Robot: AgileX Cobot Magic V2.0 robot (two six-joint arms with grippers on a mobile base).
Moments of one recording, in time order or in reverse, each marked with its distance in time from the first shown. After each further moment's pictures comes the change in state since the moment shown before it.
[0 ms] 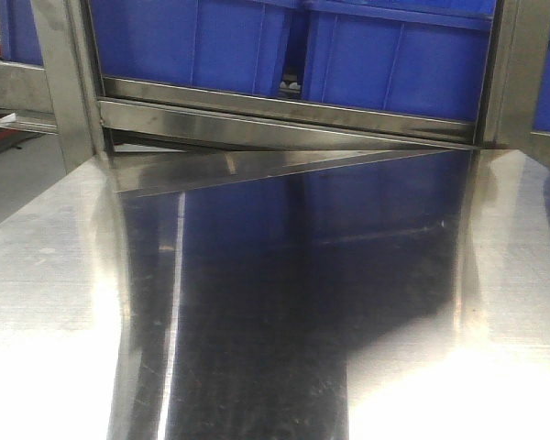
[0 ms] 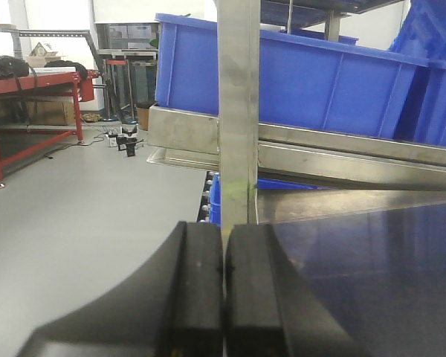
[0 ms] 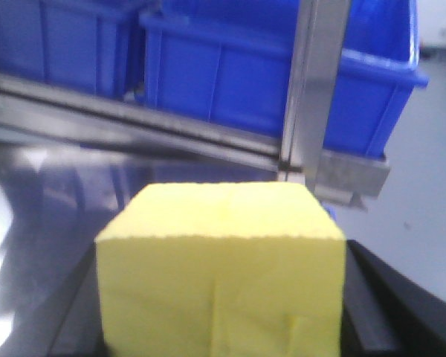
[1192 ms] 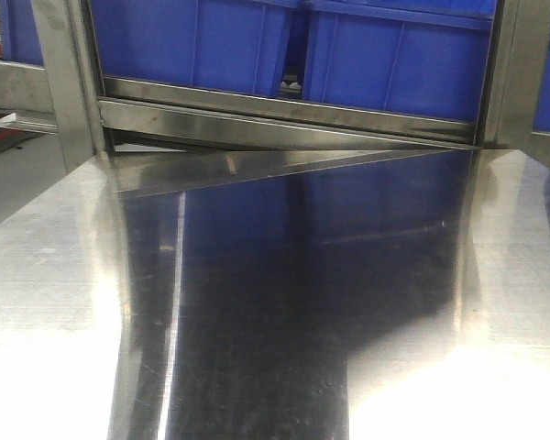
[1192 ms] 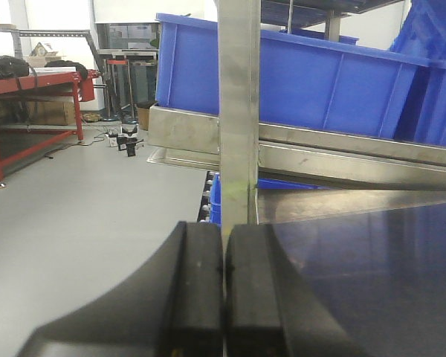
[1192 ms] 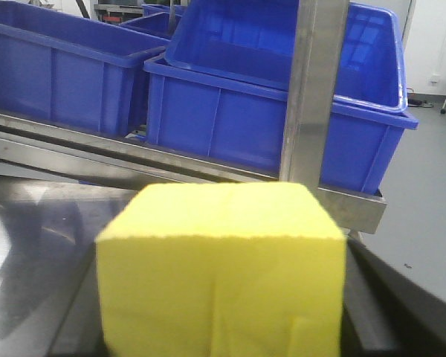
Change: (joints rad) left arm 0.000 0.000 0.000 0.000 0.000 0.000; right arm 0.000 -0.063 0.056 -0.002 -0.069 -0.007
